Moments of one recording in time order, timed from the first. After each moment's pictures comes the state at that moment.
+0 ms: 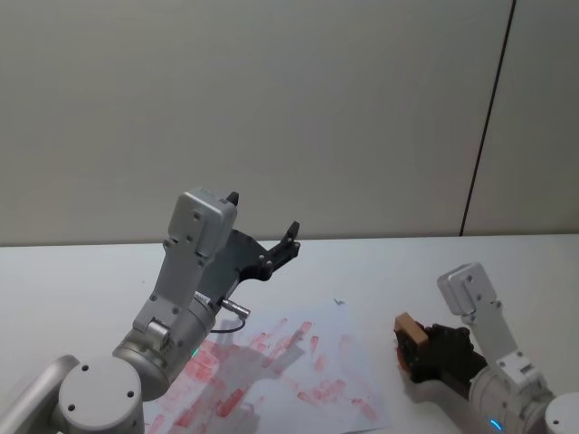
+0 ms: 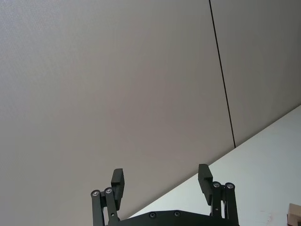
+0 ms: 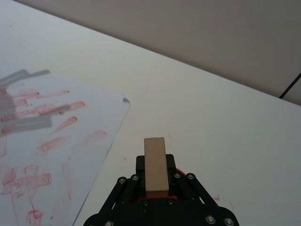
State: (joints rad) left arm -0.24 0.38 0.45 -1.63 -0.20 0.01 -0.01; right arm 0.13 0.23 -0.32 -1.46 0.04 0.30 0.23
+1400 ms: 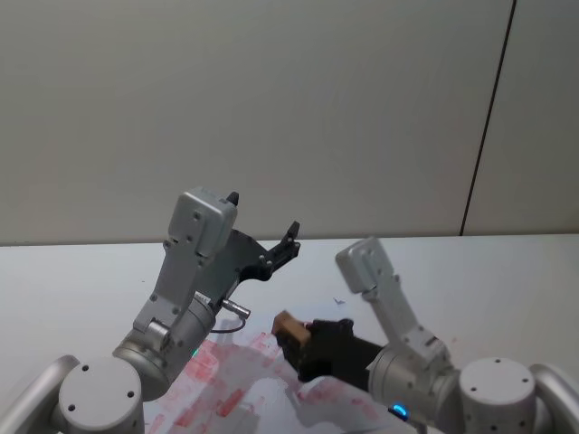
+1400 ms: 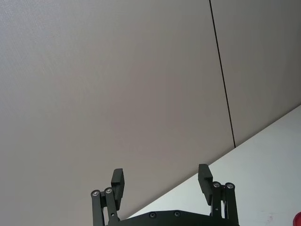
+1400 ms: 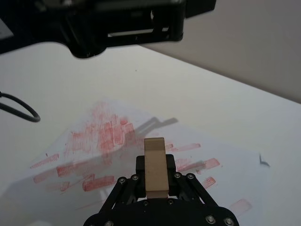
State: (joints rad) left arm -0.24 0.38 0.45 -1.63 -0.20 0.01 -0.01; right arm 0.23 0.09 -0.43 -1.46 0.10 0.40 0.42
